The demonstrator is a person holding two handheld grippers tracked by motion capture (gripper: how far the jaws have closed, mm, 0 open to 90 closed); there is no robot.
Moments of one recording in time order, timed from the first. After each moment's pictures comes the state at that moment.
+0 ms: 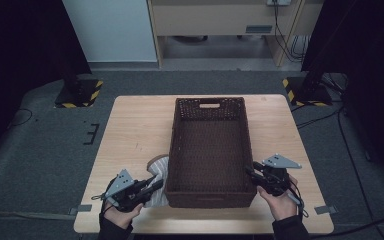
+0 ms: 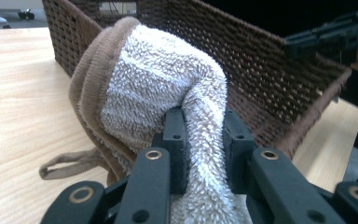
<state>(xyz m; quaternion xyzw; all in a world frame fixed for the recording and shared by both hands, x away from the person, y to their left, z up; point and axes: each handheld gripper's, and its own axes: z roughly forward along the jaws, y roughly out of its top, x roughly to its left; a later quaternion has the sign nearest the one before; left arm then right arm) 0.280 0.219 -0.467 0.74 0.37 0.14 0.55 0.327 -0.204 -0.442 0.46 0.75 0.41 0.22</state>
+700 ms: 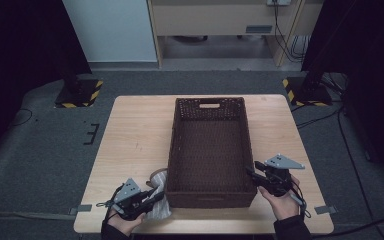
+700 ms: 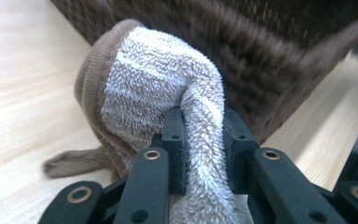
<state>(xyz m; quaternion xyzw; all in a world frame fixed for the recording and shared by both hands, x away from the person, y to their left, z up) 0.270 0.219 -0.482 0.75 0.39 0.12 0.52 0.325 -0.211 -0.441 0.46 0.75 0.43 0.21</state>
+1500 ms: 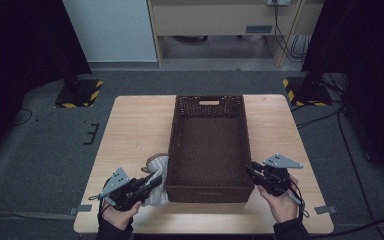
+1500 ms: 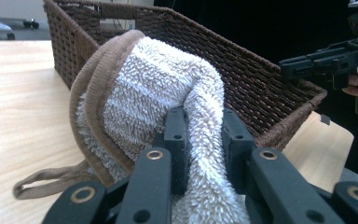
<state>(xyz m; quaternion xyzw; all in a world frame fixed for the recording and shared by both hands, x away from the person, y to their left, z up) 0.277 0.224 -0.455 0.71 0.38 0.14 0.58 0.324 -0.203 -0.437 0.46 0.76 0.42 0.21</state>
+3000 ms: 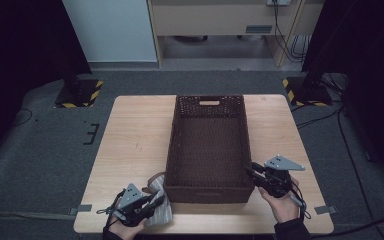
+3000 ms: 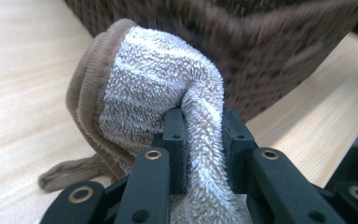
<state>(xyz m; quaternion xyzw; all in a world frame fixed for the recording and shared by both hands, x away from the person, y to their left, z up) 0.258 0.206 -0.490 0.78 0.41 0.13 0.46 0.322 -0.207 -0.440 0.45 0.75 0.43 0.21</state>
